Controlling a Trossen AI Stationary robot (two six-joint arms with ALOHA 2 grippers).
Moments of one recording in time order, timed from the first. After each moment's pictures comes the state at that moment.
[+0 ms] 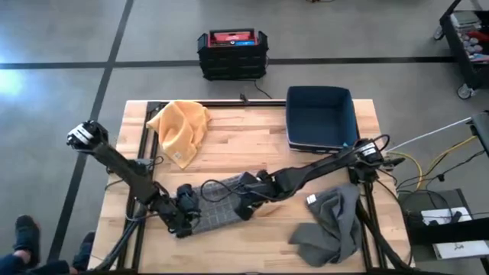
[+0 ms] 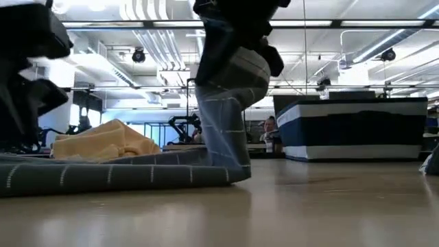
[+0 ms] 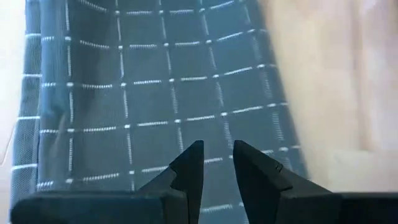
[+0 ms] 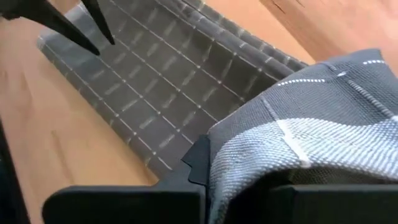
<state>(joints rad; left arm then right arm) -0.72 1.34 0.55 -0.16 -0.40 -0.78 0.28 2.02 1.57 -0.63 0.21 0.84</state>
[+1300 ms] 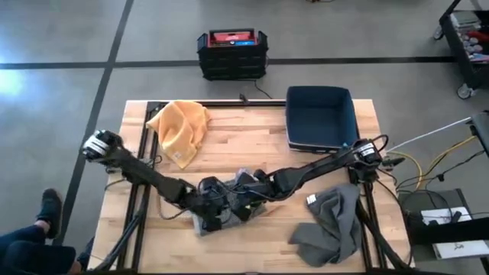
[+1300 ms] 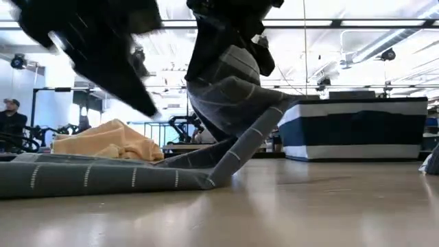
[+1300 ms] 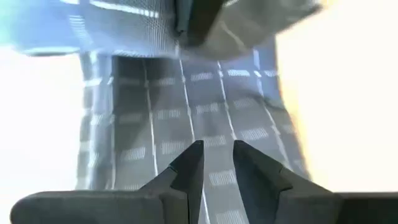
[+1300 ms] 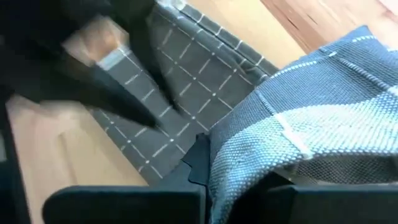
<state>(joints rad) -0.54 1.50 0.92 -0.39 -0.38 -0.60 0.27 2.04 1.58 -0.55 0.21 0.77</state>
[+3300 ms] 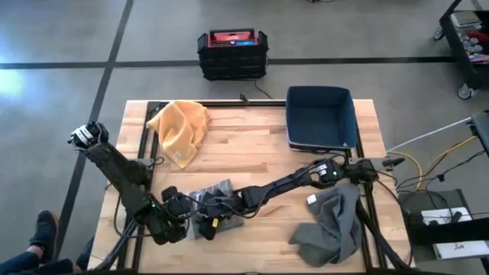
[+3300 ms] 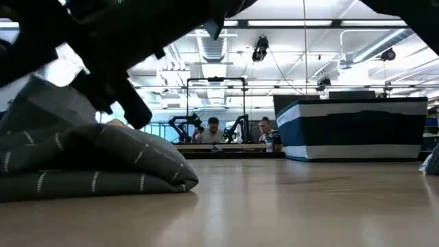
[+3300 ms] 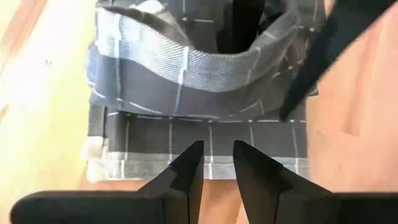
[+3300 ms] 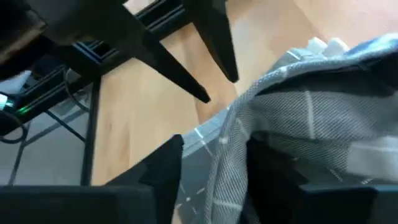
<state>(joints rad) -0.89 1.34 0.82 -0.74 -0.43 -1.19 0.27 2.55 2.04 -0.13 0.04 0.65</state>
